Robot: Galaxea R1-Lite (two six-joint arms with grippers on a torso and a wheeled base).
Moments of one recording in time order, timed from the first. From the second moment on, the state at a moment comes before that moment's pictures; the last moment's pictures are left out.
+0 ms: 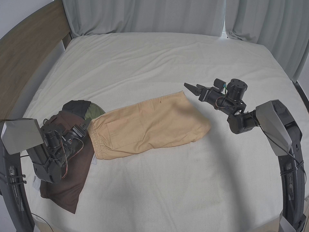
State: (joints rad) left arm -0.03 2.30 -0.64 -1.55 -0.11 -0.71; right arm 0.22 2.55 -1.75 -0.95 0.50 0.39
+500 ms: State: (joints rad) left arm -0.05 2.25 -0.64 -1.55 -0.09 -0.71; right arm 0.24 2.42 -1.39 -0.99 0.45 0.35
